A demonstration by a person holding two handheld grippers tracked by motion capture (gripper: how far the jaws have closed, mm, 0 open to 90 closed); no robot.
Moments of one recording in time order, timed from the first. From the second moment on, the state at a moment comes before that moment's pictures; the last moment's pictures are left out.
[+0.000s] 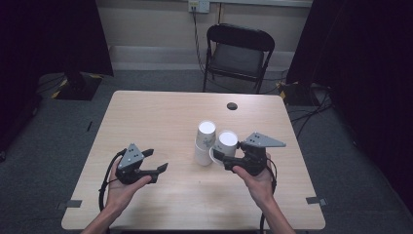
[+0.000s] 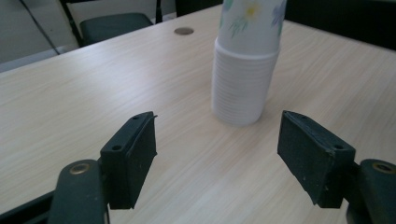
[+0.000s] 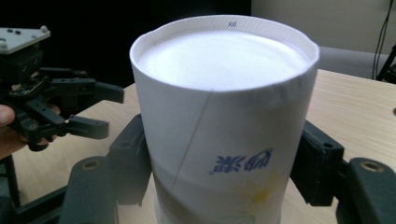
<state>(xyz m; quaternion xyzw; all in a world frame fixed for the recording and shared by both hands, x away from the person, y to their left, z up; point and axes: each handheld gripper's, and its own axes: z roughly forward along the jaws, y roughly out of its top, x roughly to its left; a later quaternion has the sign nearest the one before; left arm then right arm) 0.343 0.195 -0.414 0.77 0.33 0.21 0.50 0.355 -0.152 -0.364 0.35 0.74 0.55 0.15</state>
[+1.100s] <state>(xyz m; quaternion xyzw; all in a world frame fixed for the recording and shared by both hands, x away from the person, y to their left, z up) 0.312 0.157 -0.427 0.77 0.20 0.20 0.56 0.347 -0.083 -0.384 0.33 0.75 0.57 -0.03</state>
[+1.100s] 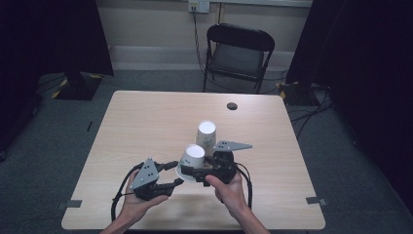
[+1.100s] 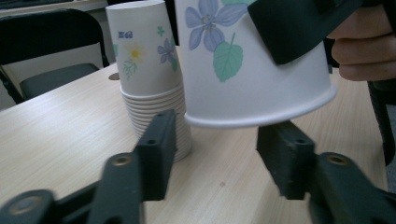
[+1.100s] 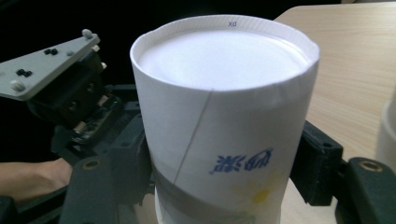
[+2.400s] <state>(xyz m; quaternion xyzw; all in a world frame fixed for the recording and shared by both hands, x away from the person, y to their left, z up) 0.315 0.168 -0.428 0.77 0.24 0.20 0.56 0.347 -0.080 -0.395 0.32 0.75 0.57 -0.07</state>
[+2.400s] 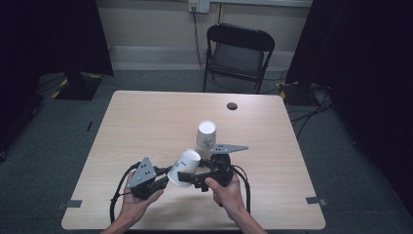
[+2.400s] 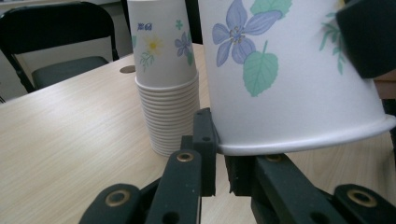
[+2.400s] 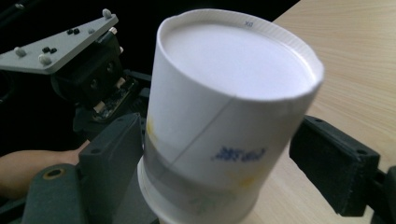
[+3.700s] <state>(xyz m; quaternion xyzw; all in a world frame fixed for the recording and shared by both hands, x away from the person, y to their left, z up) 0.342 0.173 -0.446 0.84 0.26 0.09 0.47 0.341 -0.096 -0.383 0.25 0.79 0.55 0.06</state>
